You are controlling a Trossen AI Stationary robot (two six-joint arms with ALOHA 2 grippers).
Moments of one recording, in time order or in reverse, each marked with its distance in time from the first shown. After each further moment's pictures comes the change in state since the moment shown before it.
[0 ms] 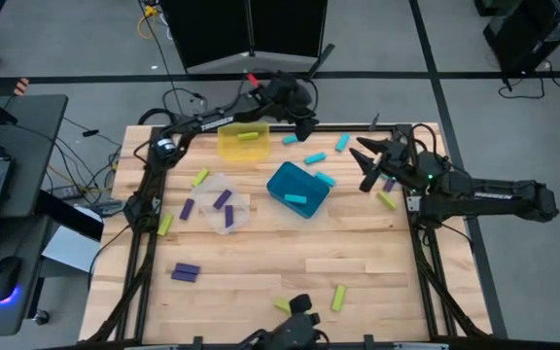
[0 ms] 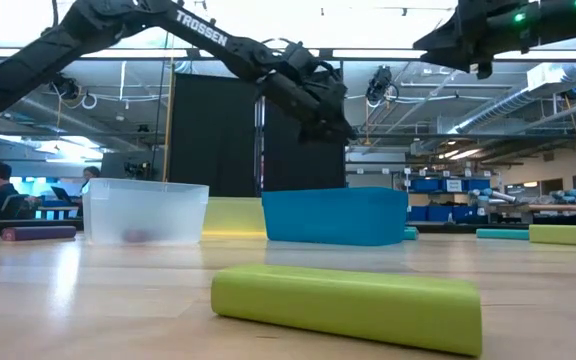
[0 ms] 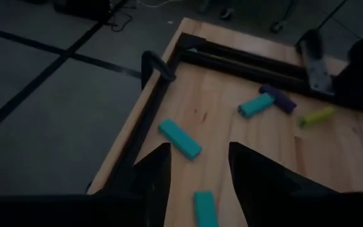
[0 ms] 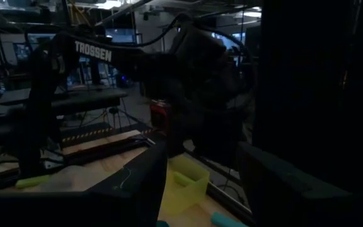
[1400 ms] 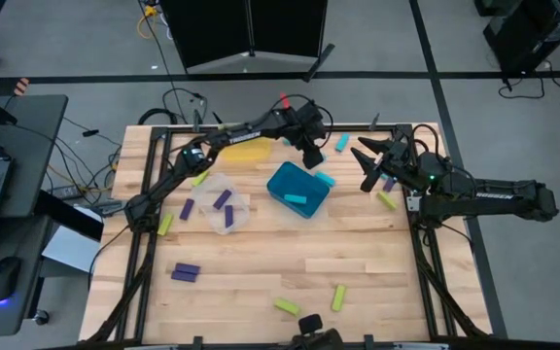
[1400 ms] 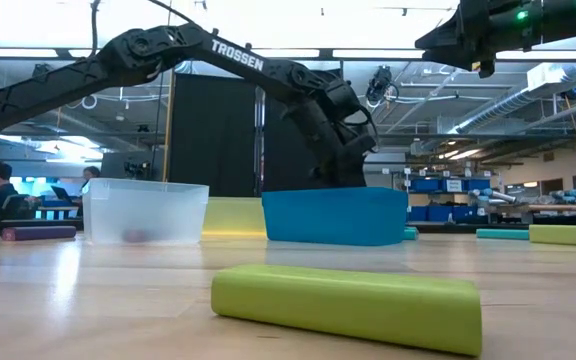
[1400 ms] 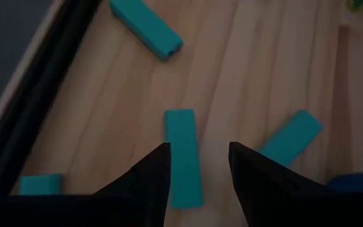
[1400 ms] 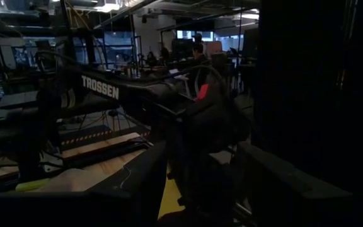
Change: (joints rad) left arm -0.117 0.304 0.345 -0.436 -0.137 0.038; right arm 0.010 -0.010 0.000 0.000 0.017 0.003
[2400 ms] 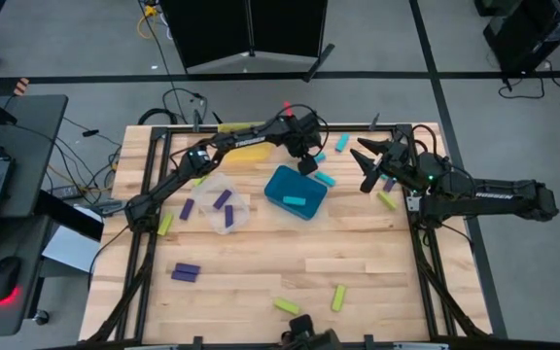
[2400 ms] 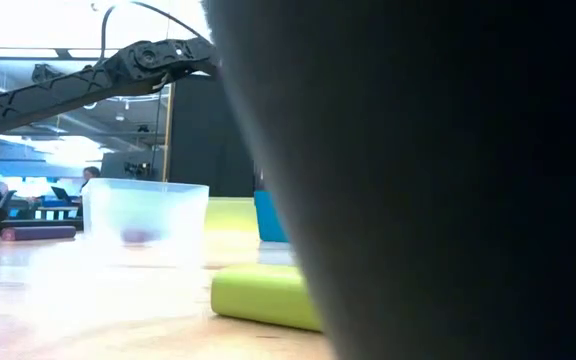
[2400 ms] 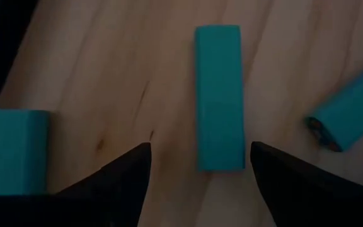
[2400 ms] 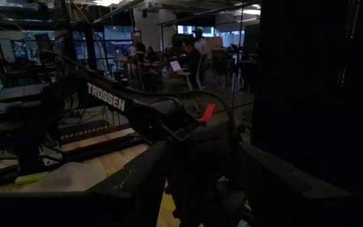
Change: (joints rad) left arm -0.005 0.072 -0.001 -0.095 -0.109 -0.015; right arm 0.002 0.001 0.000 -0.021 0.000 -0.002
